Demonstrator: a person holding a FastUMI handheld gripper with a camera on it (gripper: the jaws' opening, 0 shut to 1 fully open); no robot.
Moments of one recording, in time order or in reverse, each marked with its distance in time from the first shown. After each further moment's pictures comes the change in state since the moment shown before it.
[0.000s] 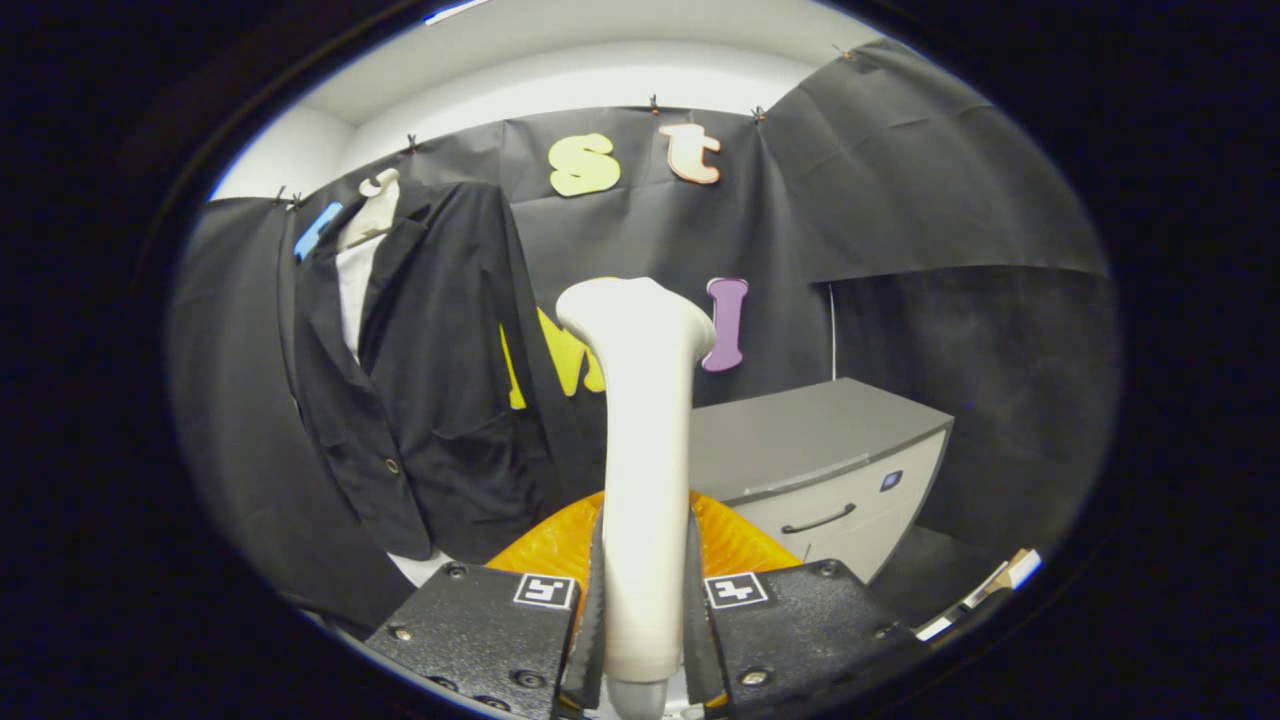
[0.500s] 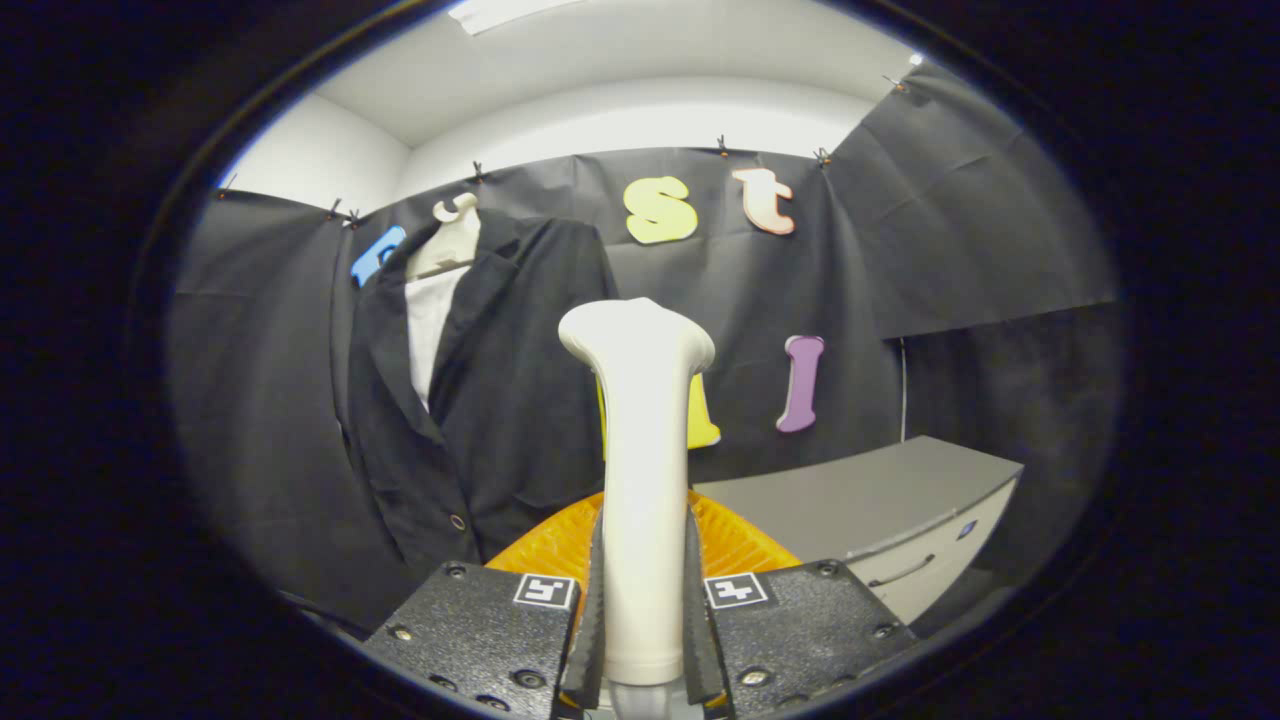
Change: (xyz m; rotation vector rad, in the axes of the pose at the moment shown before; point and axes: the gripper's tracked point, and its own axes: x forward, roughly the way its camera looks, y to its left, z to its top) arm 0.034 0.103 0.052 -0.051 -0.178 0.181
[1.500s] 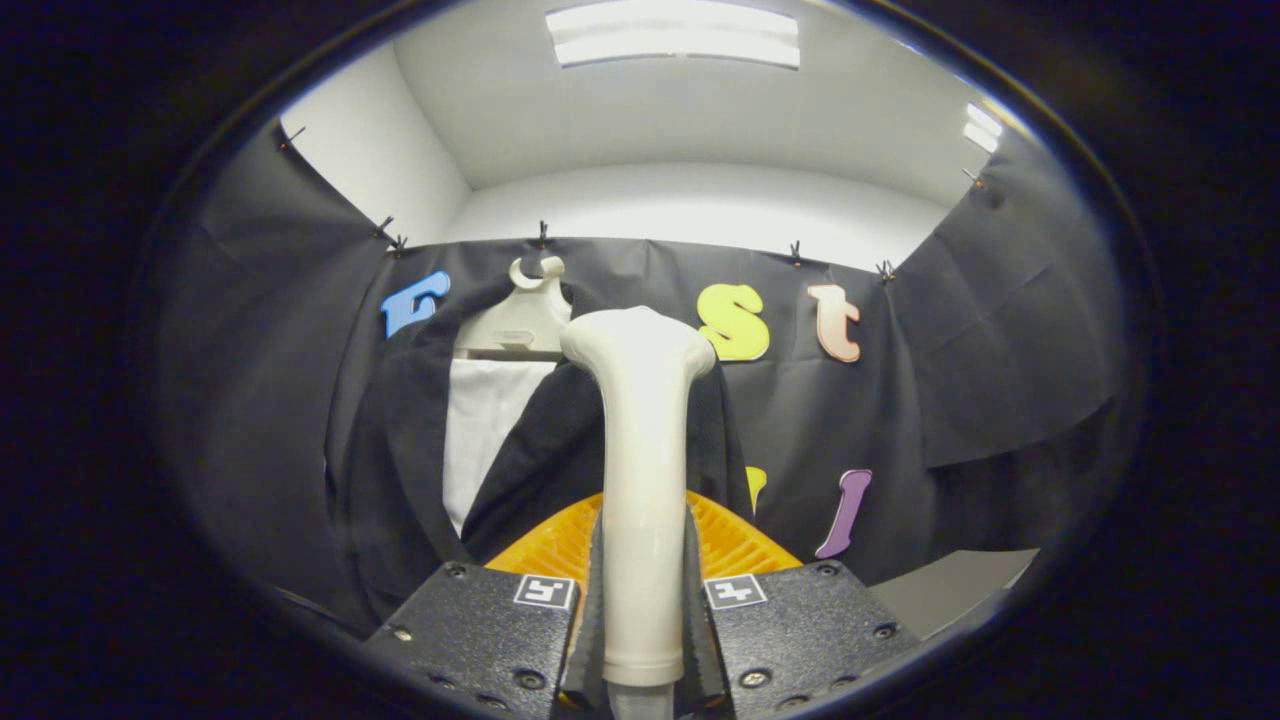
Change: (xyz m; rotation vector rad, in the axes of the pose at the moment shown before) arm 0.091 0.101 0.074 -0.150 -0.298 0.000
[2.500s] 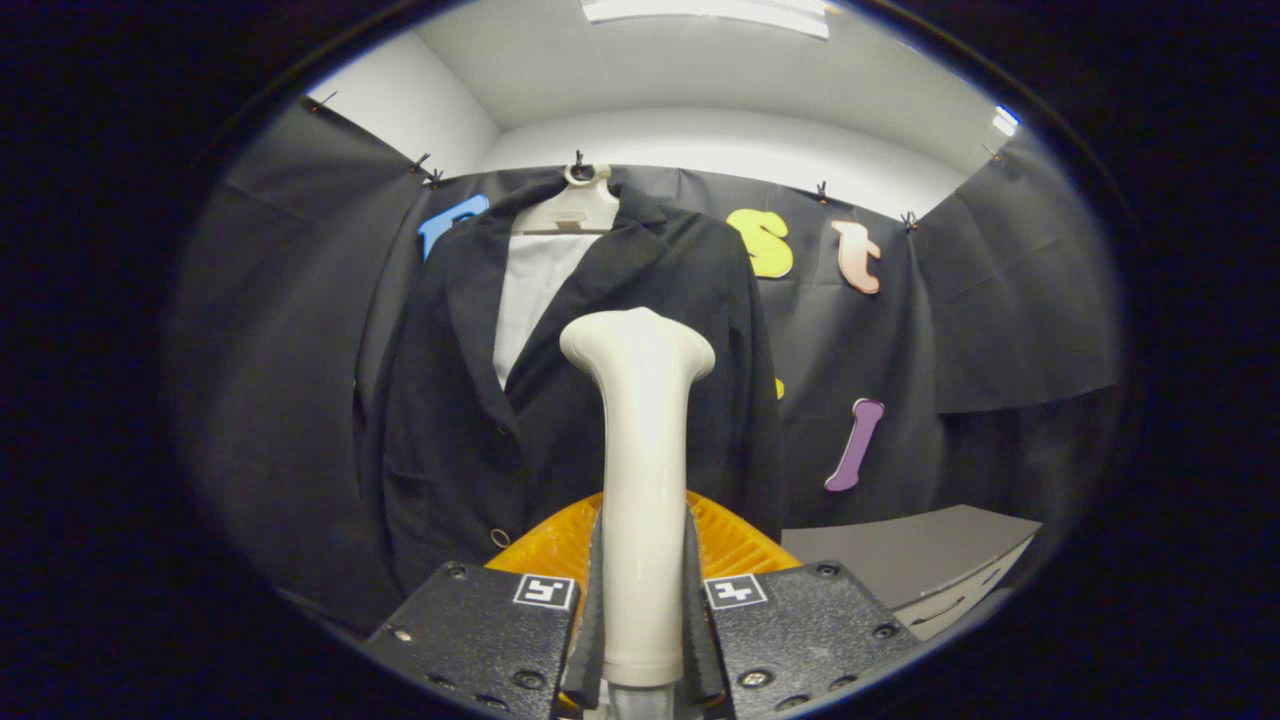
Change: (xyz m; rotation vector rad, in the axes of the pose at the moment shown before) arm -0.071 0.013 -0.106 -0.066 0.220 0.063
